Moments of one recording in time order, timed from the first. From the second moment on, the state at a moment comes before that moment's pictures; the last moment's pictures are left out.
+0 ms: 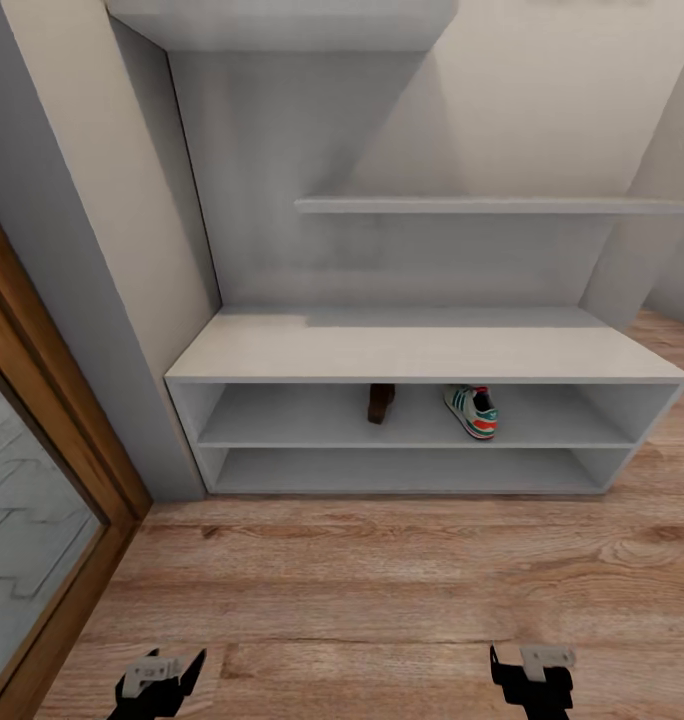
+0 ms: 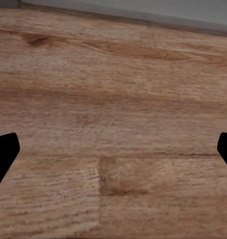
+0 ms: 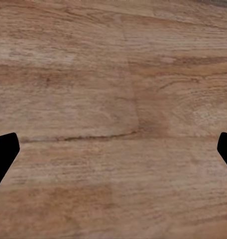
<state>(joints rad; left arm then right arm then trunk) -0.25 0.07 0.53 -0.47 -0.17 -0.43 -0.53 -0.47 -0.10 -0.14 -0.03 0.20 -0.55 -0.19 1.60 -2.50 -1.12</state>
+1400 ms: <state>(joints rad) -0.25 0.07 0.53 -0.47 -0.17 -0.44 -0.46 -0.46 -0.09 -0.14 -0.03 0.19 -0.55 -0.20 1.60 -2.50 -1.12</state>
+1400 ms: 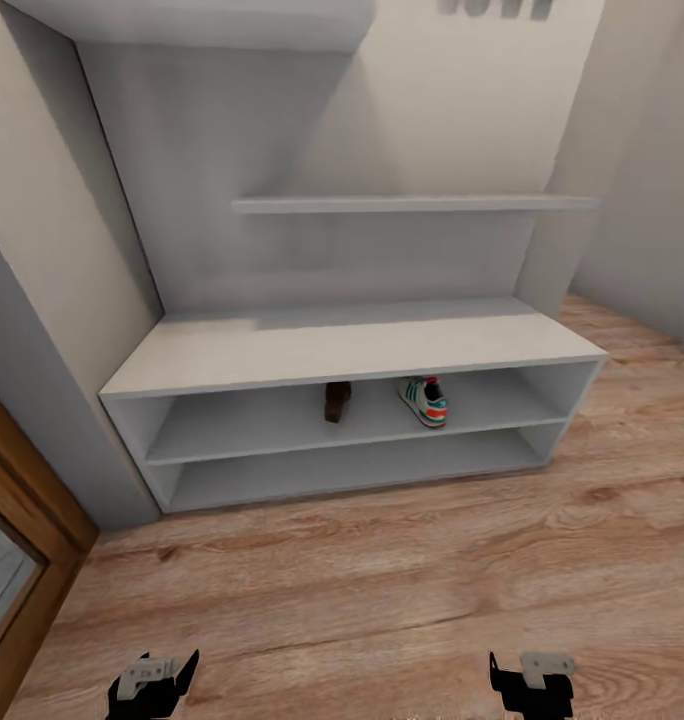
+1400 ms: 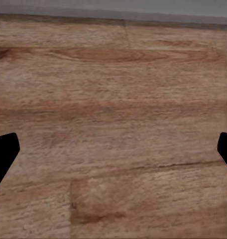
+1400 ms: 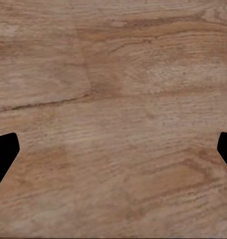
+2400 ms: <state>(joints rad) -0.25 0.07 0.53 -0.47 -0.17 -0.44 -0.46 -0.46 -0.10 -0.14 -0.03 0.08 -0.55 -0.20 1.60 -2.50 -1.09</state>
